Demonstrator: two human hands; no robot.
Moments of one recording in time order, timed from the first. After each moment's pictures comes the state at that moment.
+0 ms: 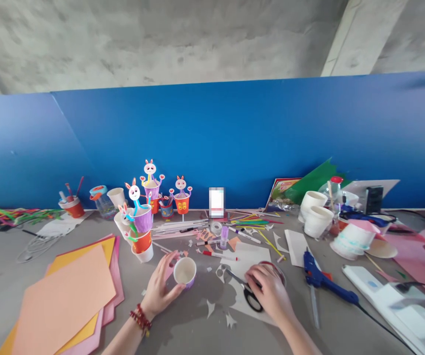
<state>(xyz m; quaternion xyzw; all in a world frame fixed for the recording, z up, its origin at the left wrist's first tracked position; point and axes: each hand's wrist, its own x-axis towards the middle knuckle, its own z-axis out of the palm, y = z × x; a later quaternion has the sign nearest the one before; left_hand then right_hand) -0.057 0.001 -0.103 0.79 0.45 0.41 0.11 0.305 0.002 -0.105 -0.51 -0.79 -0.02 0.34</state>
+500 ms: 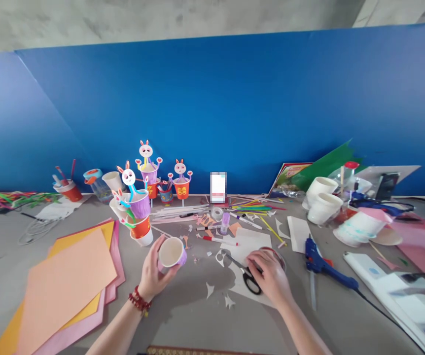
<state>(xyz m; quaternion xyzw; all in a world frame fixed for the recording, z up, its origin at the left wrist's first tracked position) -0.062 -0.002 -0.105 0.73 0.49 0.47 0.00 0.307 0.005 -0.104 -0.51 -0.78 0.02 0.35</state>
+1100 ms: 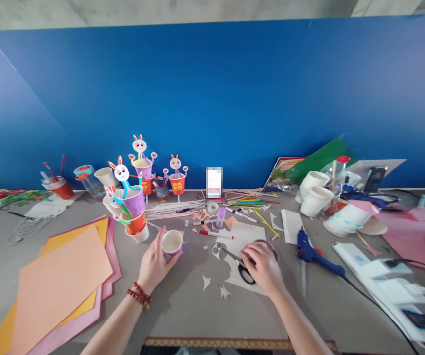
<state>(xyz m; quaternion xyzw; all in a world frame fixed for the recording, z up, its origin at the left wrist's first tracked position) -0.055 0.010 -0.110 0.73 0.58 0.35 -0.02 0.305 0.001 -0.101 -0.52 -0.79 0.01 0.33</state>
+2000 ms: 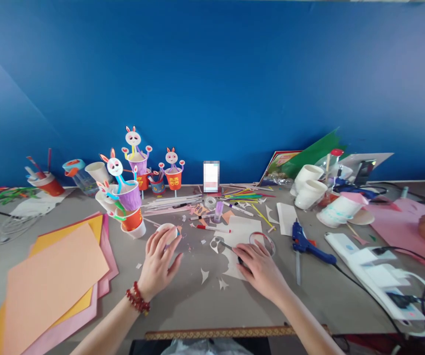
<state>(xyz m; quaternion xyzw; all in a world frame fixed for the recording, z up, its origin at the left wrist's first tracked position) -0.041 -0.013 -0.076 0.82 0.45 0.33 -0.11 0.301 -0.028 -0.086 -0.48 -0.86 0.00 0.19</state>
